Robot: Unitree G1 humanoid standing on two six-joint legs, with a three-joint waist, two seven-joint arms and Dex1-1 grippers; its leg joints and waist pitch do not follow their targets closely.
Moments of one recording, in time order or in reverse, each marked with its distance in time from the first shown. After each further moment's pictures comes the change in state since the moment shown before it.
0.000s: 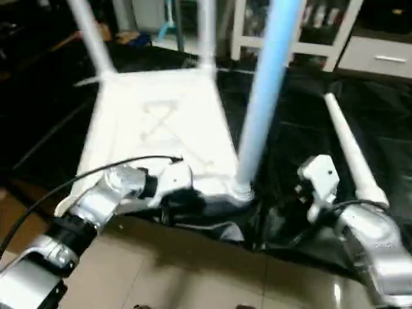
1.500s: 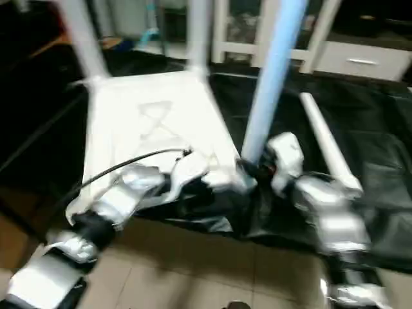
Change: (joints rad) left arm -0.087 -0.209 0.110 0.113 0.036 0.342 0.379; right arm -0.387 0.395 0.067 0.423 -0.260 0.034 -0.478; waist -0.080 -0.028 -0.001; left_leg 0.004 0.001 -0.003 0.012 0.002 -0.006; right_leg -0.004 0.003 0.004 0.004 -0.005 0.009
